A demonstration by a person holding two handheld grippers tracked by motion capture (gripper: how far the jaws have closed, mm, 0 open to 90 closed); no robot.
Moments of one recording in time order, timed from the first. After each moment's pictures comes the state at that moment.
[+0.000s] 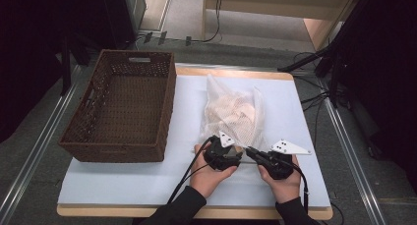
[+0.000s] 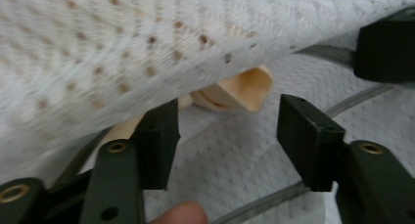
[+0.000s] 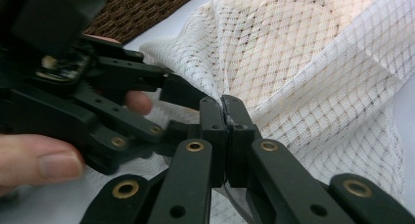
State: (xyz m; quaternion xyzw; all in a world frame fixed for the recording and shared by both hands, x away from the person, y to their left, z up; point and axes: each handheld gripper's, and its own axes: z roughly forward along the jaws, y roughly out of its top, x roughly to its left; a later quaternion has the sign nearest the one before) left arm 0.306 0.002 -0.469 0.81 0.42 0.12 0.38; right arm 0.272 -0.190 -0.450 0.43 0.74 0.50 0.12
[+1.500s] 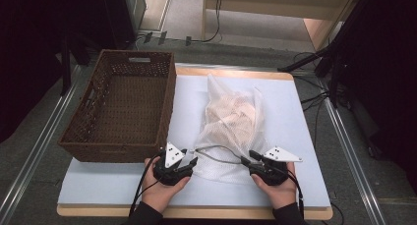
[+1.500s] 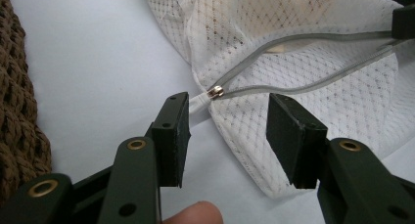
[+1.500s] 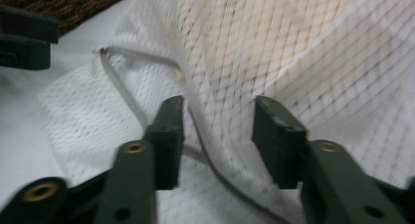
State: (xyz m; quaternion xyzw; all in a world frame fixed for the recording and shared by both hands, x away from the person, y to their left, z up) left arm 0.250 0.135 -0.461 0.78 0.43 0.20 0.41; right arm 0.263 -0.180 -0.470 0.43 0.75 0.47 0.16
